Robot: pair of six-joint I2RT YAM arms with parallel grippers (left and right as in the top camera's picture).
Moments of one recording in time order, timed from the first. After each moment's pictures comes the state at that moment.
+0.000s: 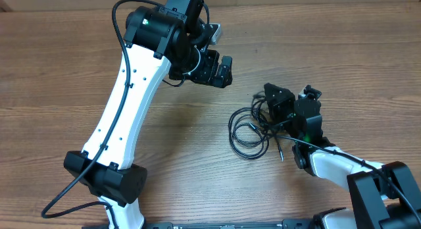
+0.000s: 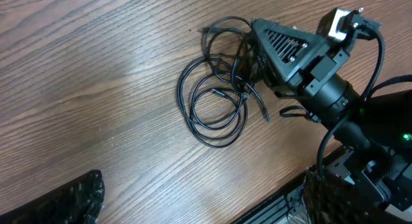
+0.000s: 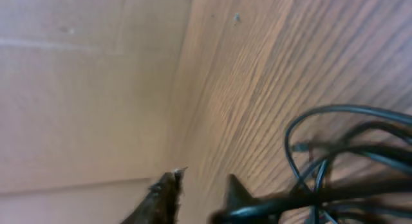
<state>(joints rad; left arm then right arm) -0.41 1.93 2.22 -1.55 0.36 -0.16 0.26 1.55 0.44 0.74 -0.12 1.36</state>
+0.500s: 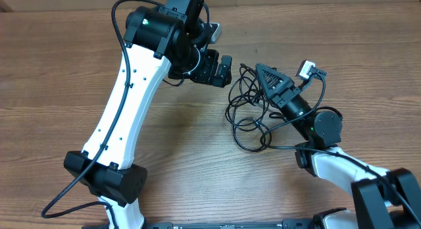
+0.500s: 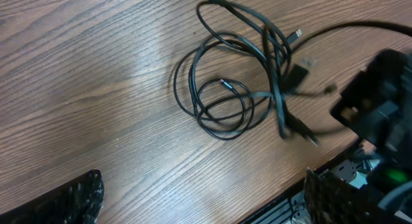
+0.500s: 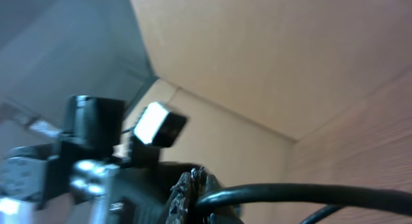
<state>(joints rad) -0.41 1.93 2.22 -1.55 0.35 -0.16 0.26 1.49 0.45 1.40 -0.44 1.43</state>
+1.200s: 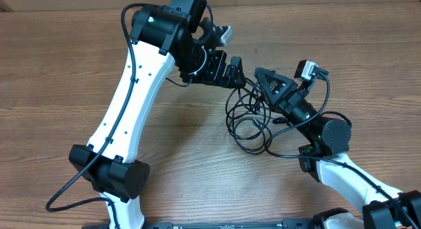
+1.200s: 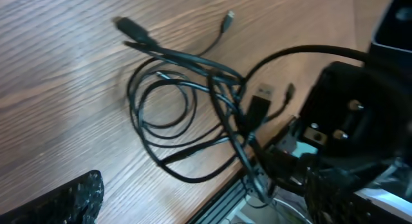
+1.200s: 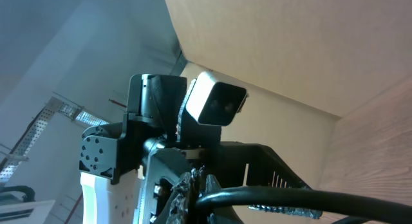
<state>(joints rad) -0.41 1.97 2.22 -1.55 0.60 -0.12 0.28 1.37 0.45 1.38 -0.51 1.59</state>
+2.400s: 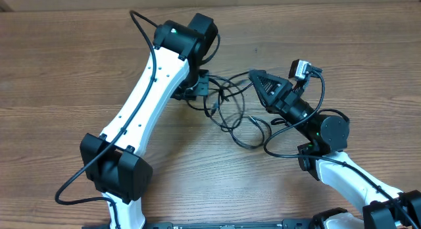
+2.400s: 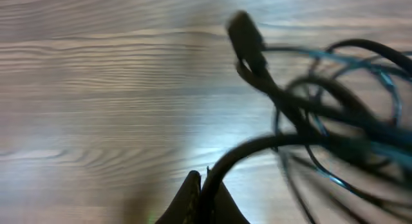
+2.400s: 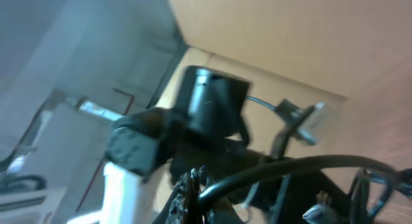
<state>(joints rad) -0.45 1.97 2.00 -1.58 -0.08 -0.42 0.28 1.37 0.47 1.36 -0.57 1.62</state>
